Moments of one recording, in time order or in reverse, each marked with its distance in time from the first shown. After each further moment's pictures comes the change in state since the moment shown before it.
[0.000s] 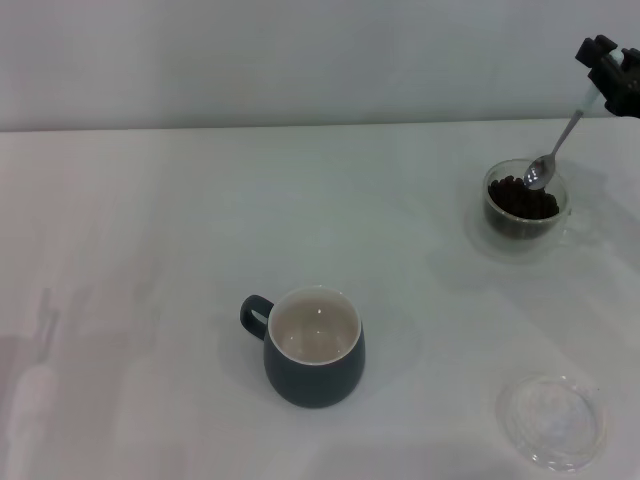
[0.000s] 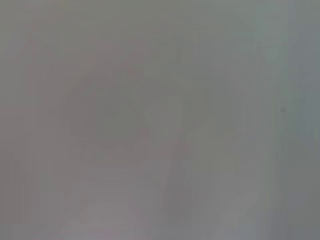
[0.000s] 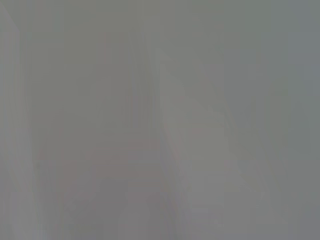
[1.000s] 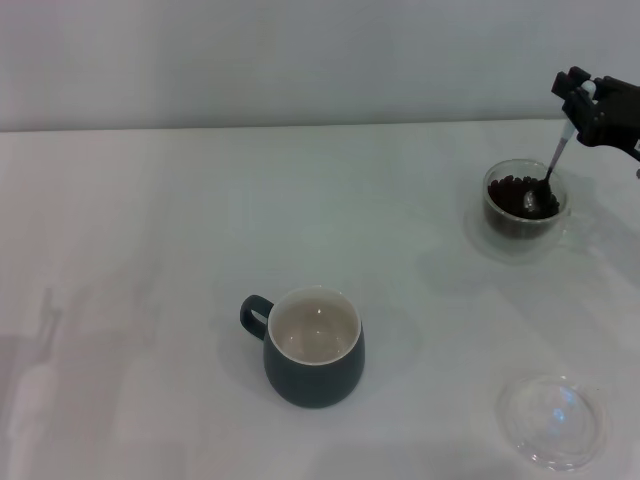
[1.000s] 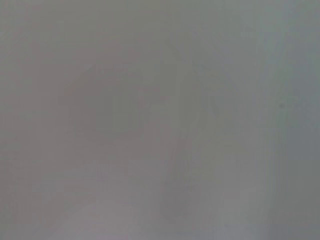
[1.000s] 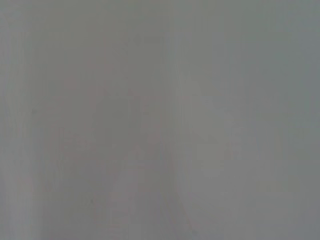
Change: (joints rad) left arm -0.005 0.000 0.003 -0.001 0.000 -0.014 0.000; right arm 0.007 0.010 -0.065 0.035 0.007 0.091 -0.143
